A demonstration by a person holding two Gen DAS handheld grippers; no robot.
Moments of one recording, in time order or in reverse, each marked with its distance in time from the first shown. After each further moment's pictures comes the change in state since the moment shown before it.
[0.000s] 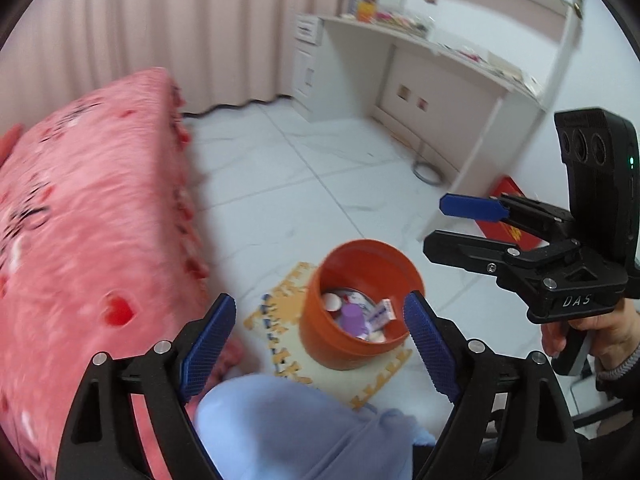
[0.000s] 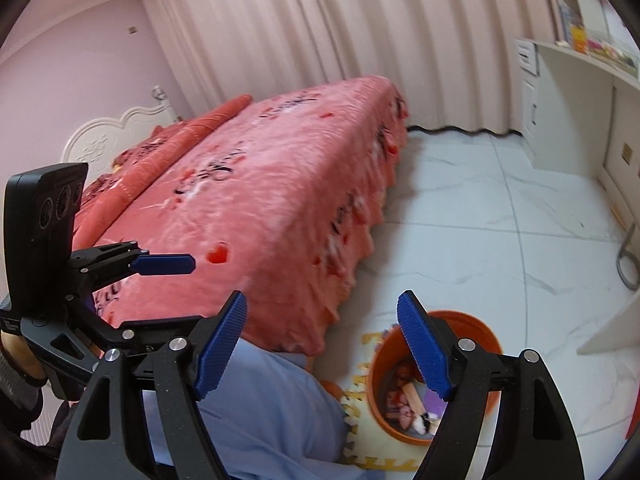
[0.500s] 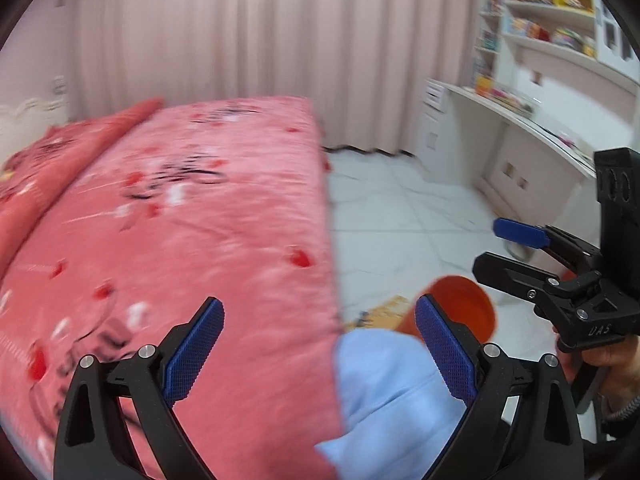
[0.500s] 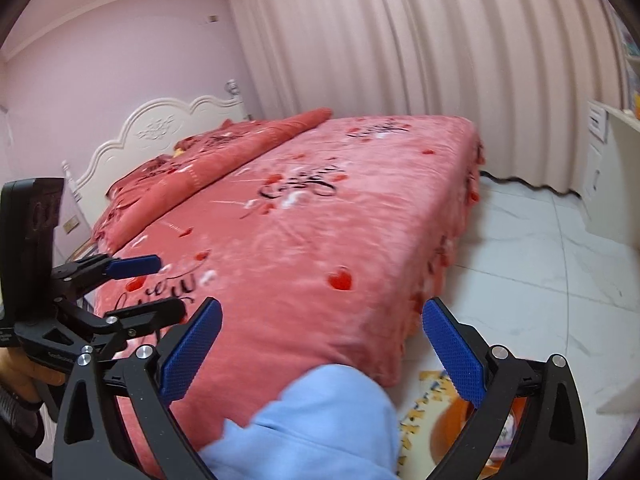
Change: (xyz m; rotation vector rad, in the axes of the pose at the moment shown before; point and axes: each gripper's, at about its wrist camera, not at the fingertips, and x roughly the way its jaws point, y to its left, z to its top) left arm -0.139 0.054 -0.083 -0.277 -0.193 0.374; right arm 0.001 0.169 0.005 -0.202 -0.077 0.147
